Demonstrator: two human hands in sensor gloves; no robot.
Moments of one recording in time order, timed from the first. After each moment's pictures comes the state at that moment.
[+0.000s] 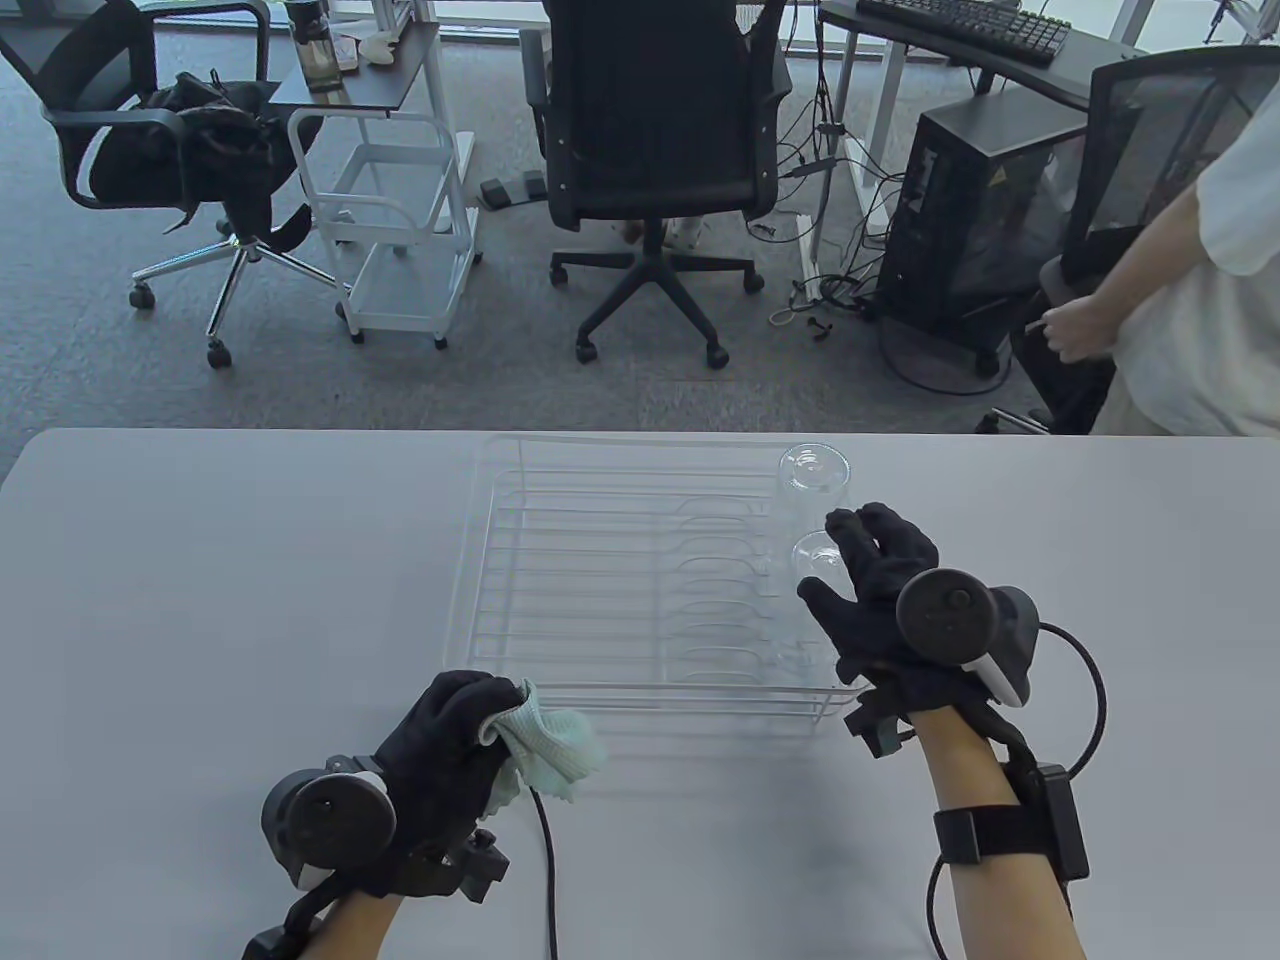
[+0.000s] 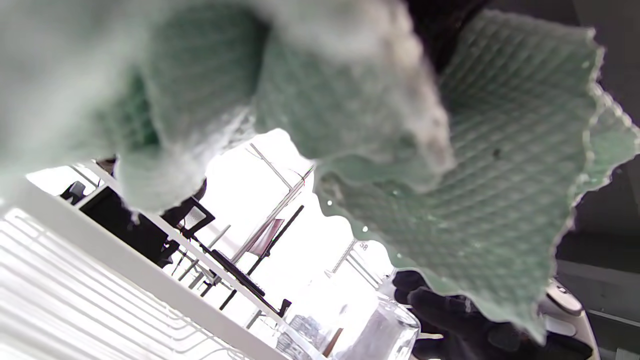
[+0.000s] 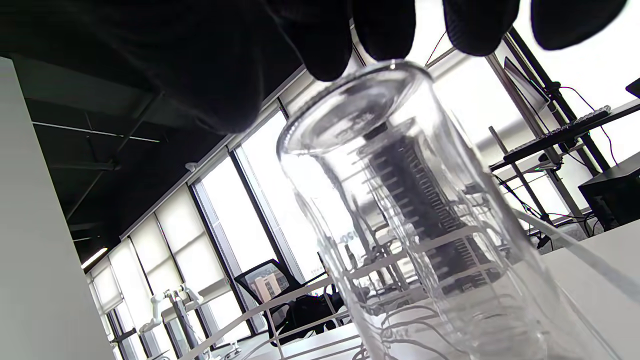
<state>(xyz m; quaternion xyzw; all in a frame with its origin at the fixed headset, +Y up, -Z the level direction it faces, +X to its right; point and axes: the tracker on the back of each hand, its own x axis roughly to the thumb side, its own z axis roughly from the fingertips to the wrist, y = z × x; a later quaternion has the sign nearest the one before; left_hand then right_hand) -0.218 -0.679 -0.273 0.24 -0.23 0.38 0.86 0.215 -0.636 -0.384 0.13 -0.16 0.93 0.30</state>
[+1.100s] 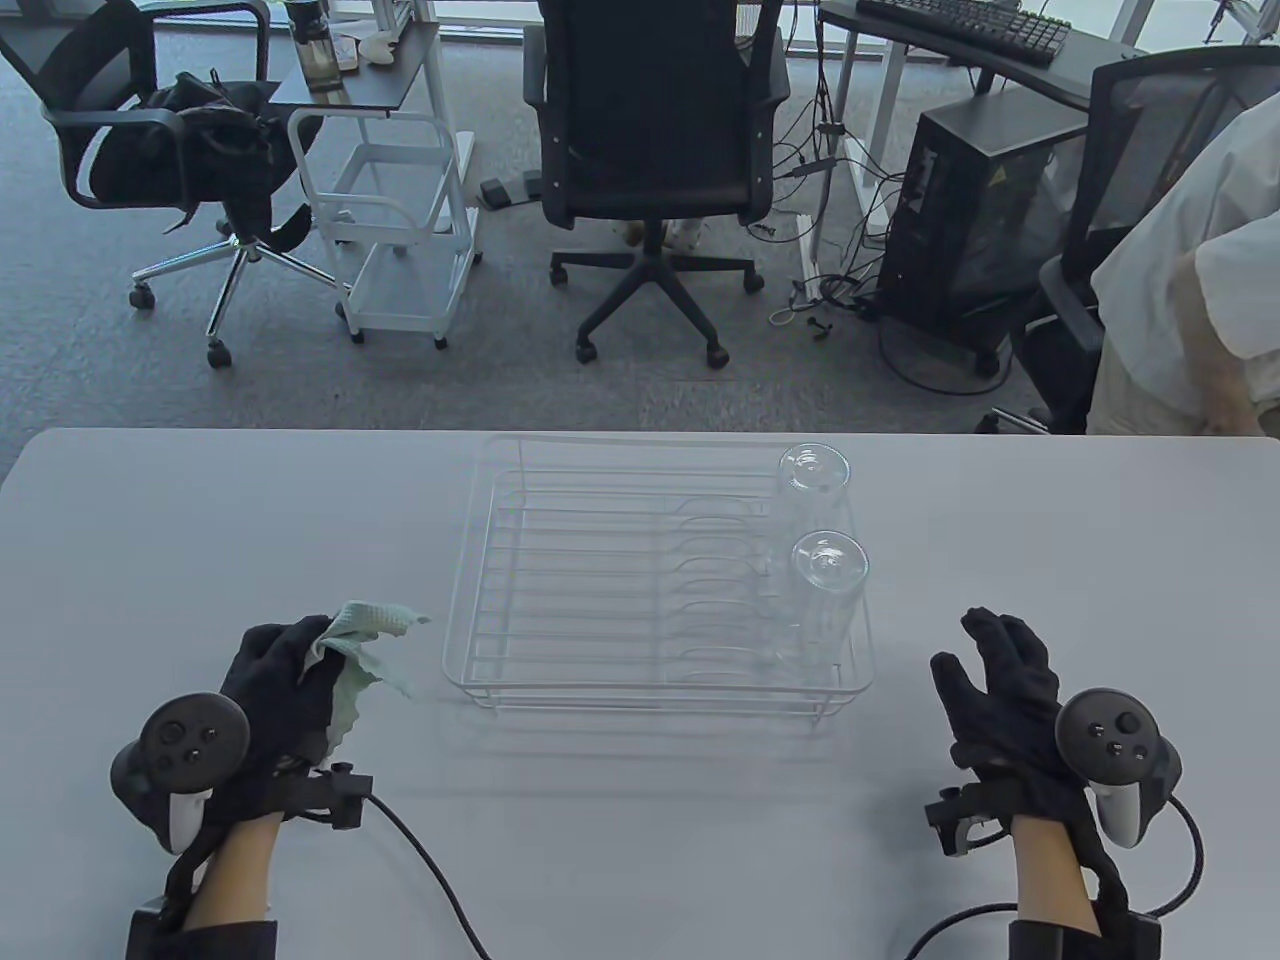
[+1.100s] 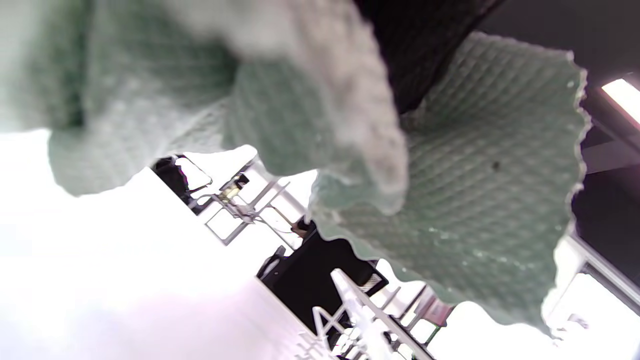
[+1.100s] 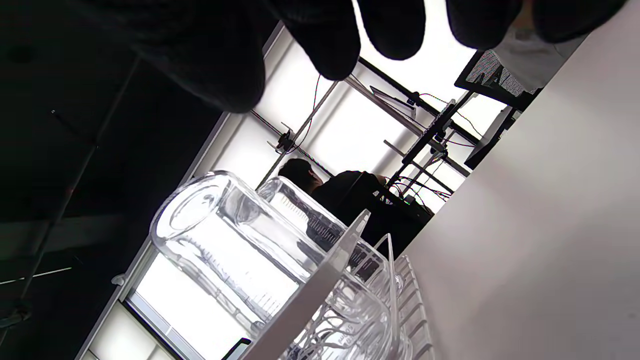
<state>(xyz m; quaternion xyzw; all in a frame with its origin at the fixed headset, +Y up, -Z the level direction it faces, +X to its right) -0.348 -0.697 -0.318 0.22 0.05 0.36 0.91 0.316 -0.720 -0.322 -0.01 -0.16 0.87 0.46</state>
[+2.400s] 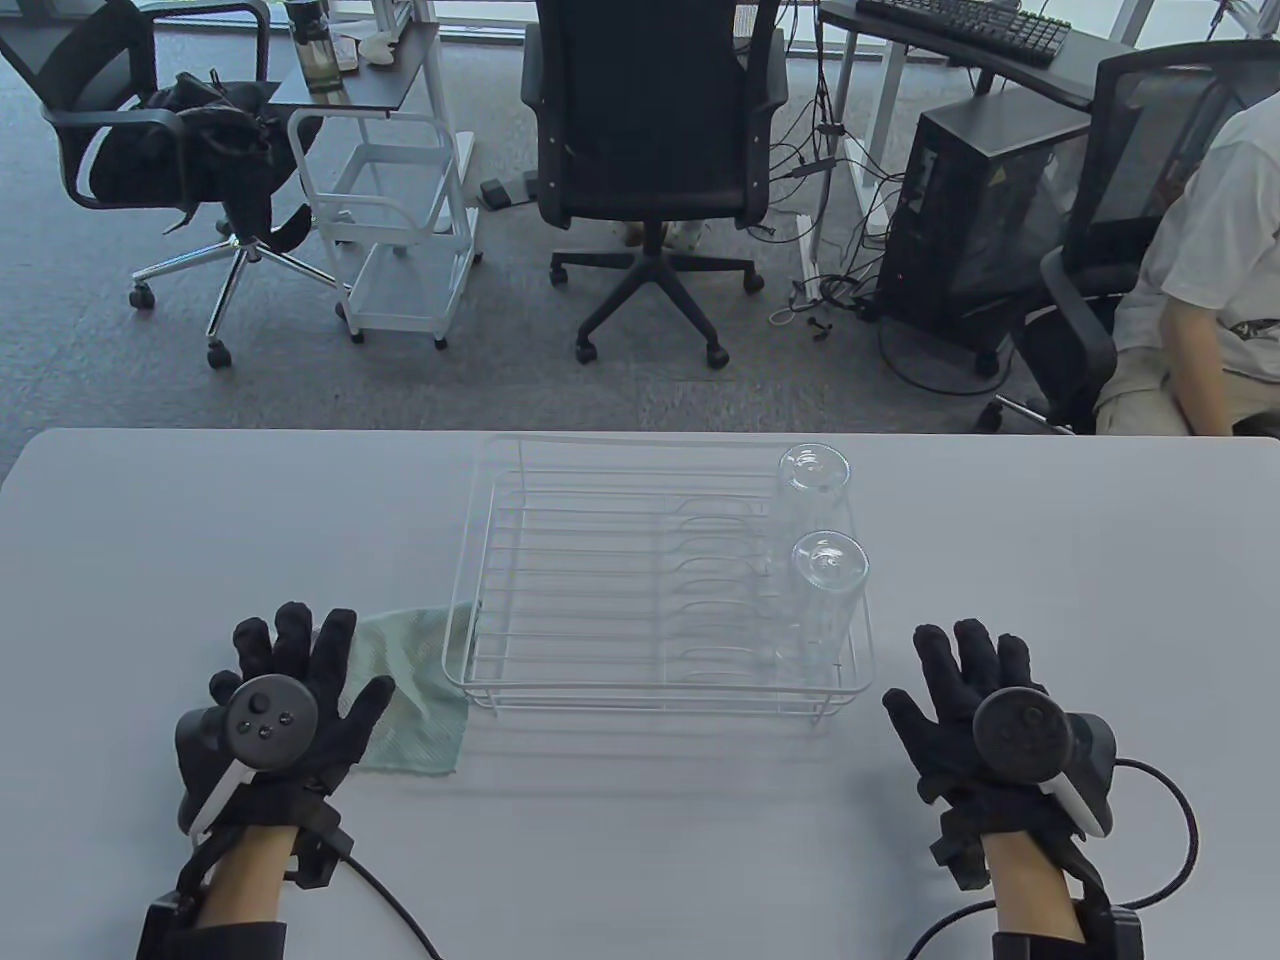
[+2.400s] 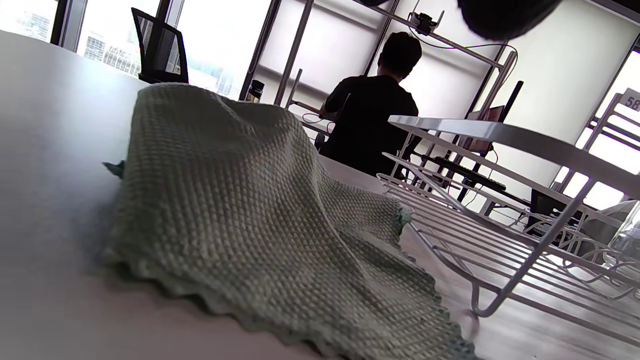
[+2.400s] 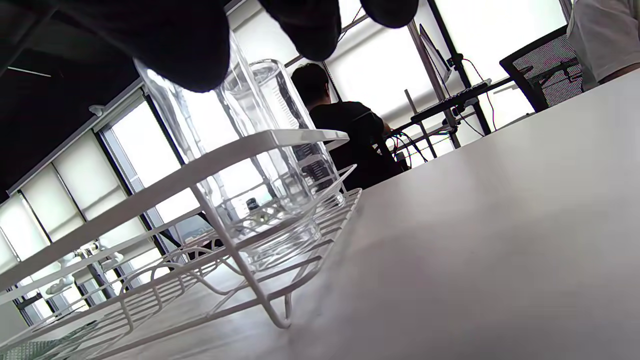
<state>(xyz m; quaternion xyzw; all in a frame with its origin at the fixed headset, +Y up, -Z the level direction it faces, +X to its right) -0.327 -0.721 -0.327 0.02 0.00 0.18 0.98 0.279 -0.717 -0.320 0.05 -0.07 0.97 0.24</state>
